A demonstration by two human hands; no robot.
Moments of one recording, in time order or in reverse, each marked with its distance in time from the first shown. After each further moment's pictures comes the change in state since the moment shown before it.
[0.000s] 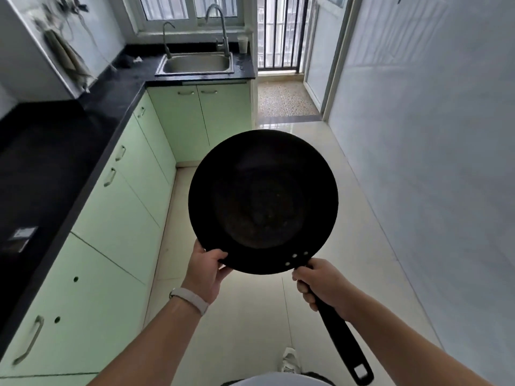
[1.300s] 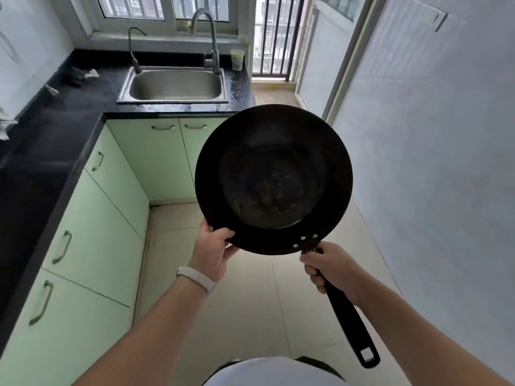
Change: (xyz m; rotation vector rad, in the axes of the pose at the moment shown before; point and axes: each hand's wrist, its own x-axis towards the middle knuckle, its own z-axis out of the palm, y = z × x) left_hand 0.451 0.248 0.127 -0.057 -0.118 -0.025; right_hand 0.380 -0.331 -0.047 -0.055 0.135 -0.038
